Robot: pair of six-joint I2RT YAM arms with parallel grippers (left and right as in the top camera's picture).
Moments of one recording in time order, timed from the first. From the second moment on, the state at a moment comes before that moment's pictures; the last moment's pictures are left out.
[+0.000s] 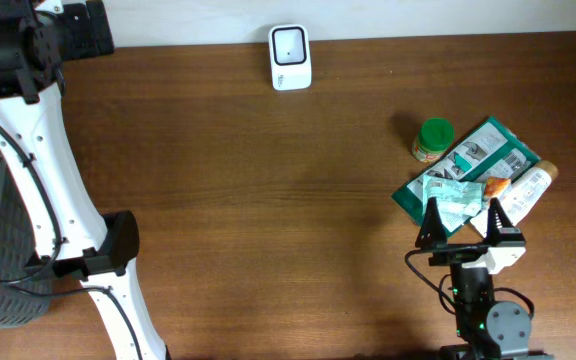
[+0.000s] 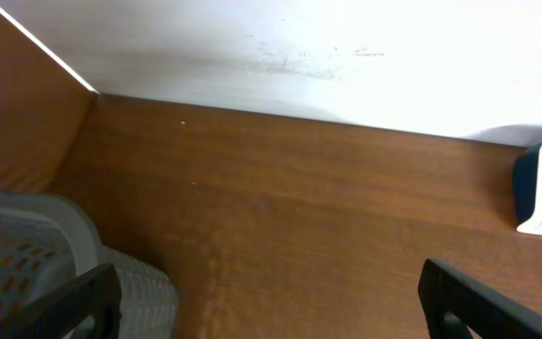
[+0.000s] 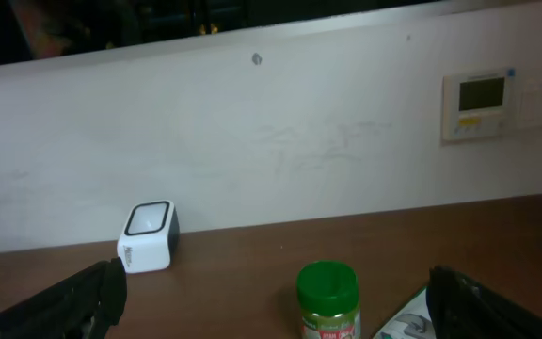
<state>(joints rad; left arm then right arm) 0.10 2.27 3.14 -1.59 -0.15 0.00 0.06 0.10 0.04 0.21 0.07 0.13</state>
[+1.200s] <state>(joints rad) 0.10 2.27 3.14 -1.59 -0.15 0.00 0.06 0.01 0.01 -0.07 0.06 0.13</state>
